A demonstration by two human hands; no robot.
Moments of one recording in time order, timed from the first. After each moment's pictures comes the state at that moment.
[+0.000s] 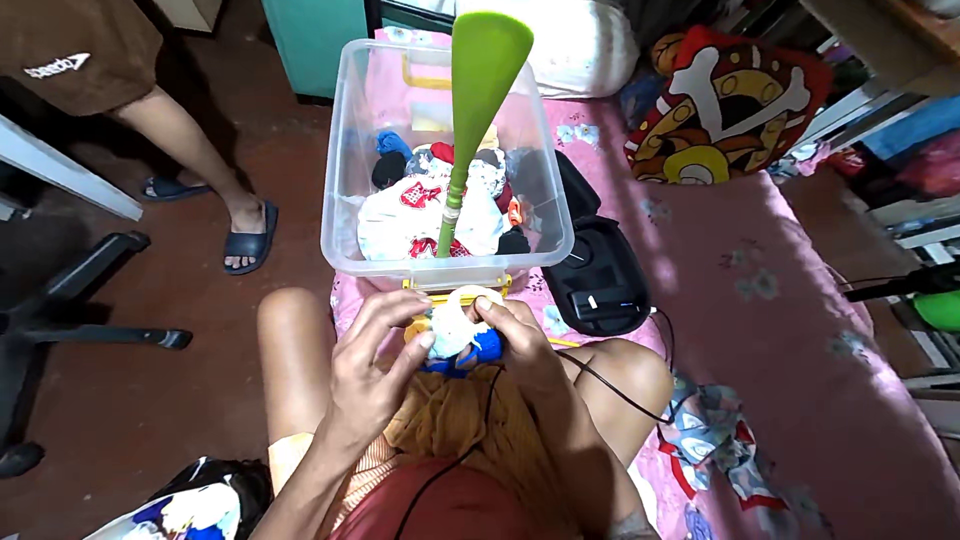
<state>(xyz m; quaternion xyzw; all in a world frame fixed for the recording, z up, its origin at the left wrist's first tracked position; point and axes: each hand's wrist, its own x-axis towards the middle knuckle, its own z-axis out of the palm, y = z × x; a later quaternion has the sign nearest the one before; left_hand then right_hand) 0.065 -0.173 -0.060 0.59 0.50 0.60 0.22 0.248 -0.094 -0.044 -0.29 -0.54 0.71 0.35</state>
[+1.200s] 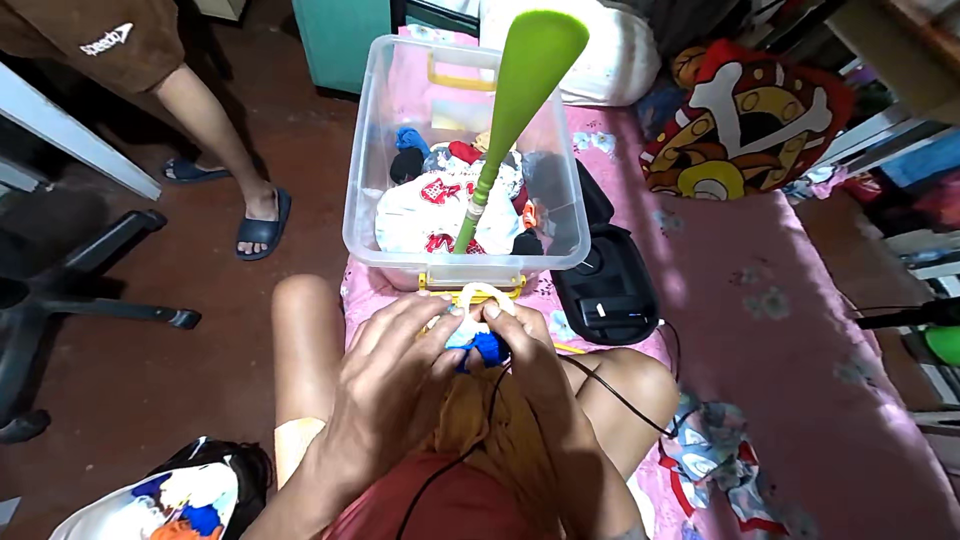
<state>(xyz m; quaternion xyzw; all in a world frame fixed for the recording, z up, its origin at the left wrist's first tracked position) 0.069 -0.193 -0.031 0.68 0.54 0.49 0.02 0.240 -0.111 -0.029 -0.34 -0.56 0.67 0.35</state>
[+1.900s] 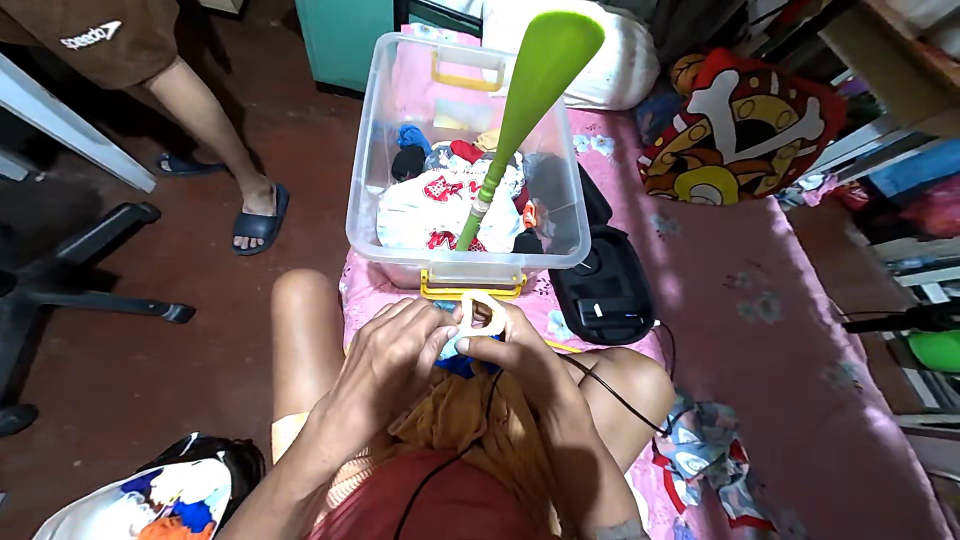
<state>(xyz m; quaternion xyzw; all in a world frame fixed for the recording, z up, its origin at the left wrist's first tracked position) 0.058 -0.175 -0.047 0.72 0.55 0.42 0.06 0.239 -0.098 -0.032 -0.28 -0.64 0.68 0.24</state>
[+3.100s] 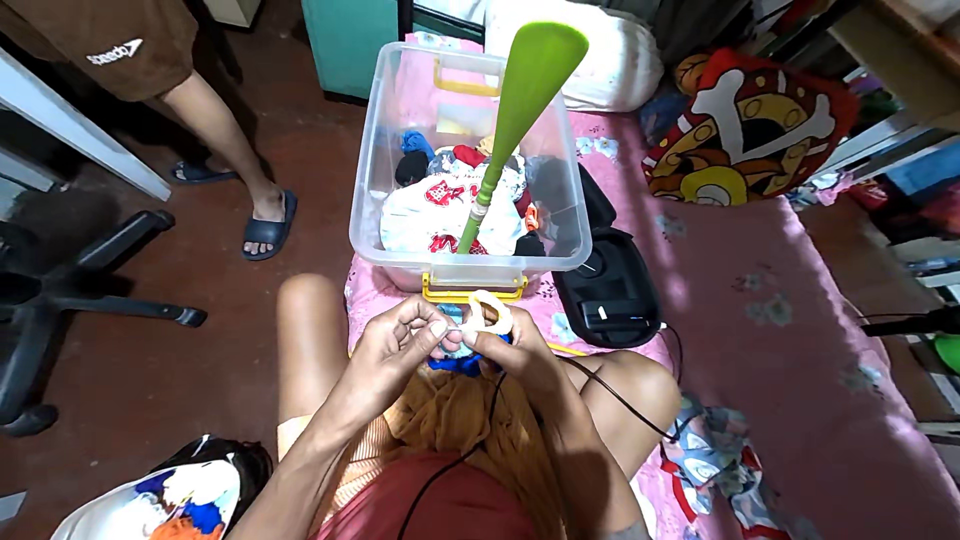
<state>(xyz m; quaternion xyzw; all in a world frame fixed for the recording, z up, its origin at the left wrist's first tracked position) 0.059 -0.180 -0.040 0.48 0.45 0.58 0.49 0.241 -0.102 -0.031 -0.28 -0.63 0.67 0.28</state>
